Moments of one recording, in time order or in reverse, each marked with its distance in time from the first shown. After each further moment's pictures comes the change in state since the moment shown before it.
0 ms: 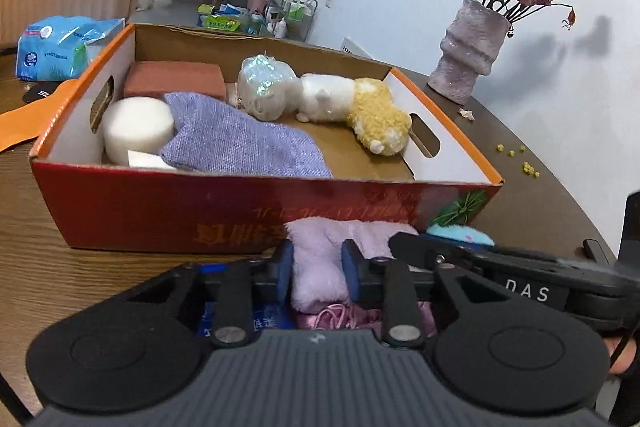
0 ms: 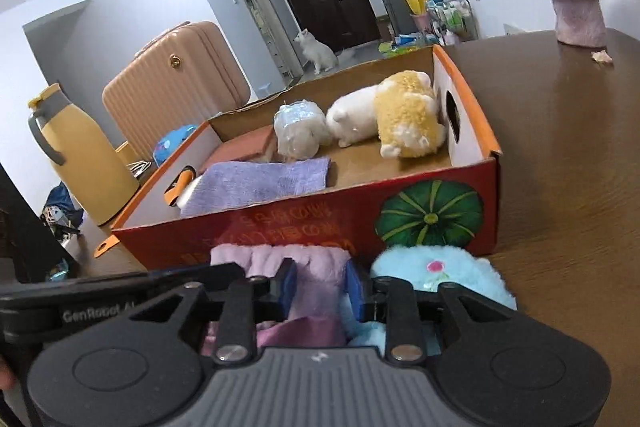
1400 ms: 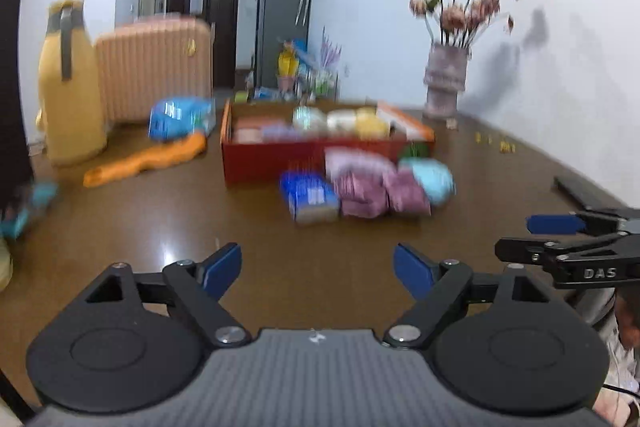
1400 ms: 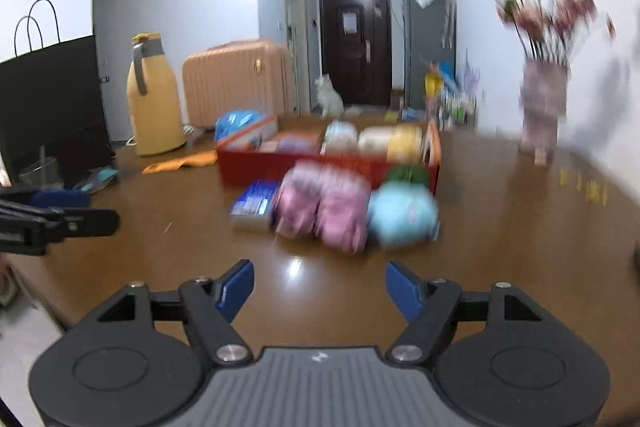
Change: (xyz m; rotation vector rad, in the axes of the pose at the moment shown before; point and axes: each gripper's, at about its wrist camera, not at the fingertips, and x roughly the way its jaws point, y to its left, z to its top) left arm -0.235 -0.044 -0.162 0.169 -0.214 0.184; right arm -0.209 0.075 -0.145 -0.273 -0.139 -0.107
